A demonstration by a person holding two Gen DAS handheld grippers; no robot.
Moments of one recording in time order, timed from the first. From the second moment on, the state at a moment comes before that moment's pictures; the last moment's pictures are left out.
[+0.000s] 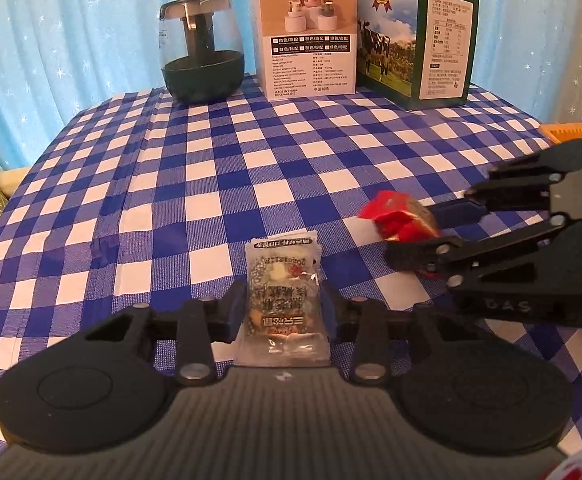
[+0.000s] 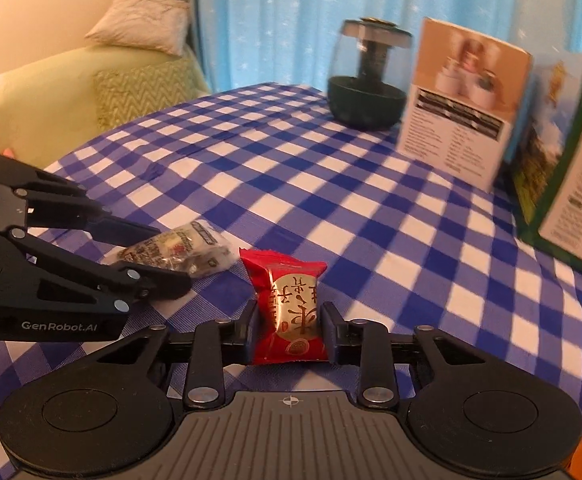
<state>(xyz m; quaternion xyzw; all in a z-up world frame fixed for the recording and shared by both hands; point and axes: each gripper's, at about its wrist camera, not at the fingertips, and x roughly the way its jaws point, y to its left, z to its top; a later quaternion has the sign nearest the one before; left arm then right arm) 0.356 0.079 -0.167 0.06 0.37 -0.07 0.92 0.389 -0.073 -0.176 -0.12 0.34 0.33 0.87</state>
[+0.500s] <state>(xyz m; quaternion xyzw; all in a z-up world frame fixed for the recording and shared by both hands) 0.354 0.077 -0.167 0.06 0.38 -0.07 0.92 0.377 -0.098 -0.158 -0.04 0.39 0.28 0.88</state>
